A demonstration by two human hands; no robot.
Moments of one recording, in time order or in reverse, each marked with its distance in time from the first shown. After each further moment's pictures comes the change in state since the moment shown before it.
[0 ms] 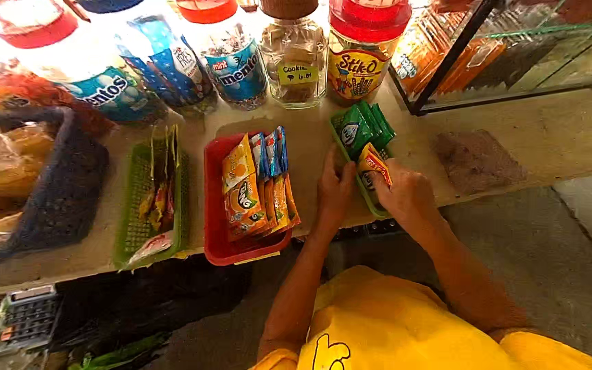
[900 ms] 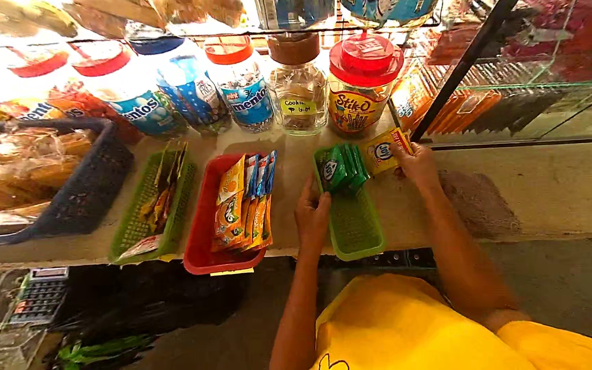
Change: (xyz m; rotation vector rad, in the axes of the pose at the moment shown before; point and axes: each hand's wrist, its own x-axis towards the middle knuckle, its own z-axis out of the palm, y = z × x) left_hand -0.003 0.005 0.019 -0.164 0.428 -0.041; right_hand 0.130 0.115 0.014 0.551 -0.142 0.418
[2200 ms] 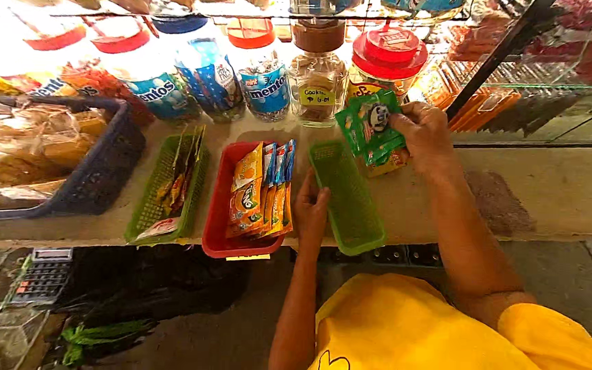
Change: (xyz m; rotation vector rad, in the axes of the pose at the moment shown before) left_hand -0.002 -0.008 -0.032 -0.083 0.053 0.036; right_hand -0.043 -0.093 0.008 0.129 -0.094 -0.320
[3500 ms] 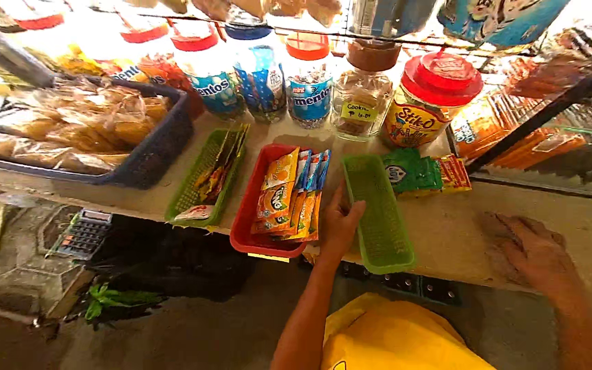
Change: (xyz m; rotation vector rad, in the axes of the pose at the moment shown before) left_hand 0.007 0.007 0.000 0.062 -0.084 -0.081; right_hand -0.079 0.144 -0.124 -0.799 -0.138 -0.056
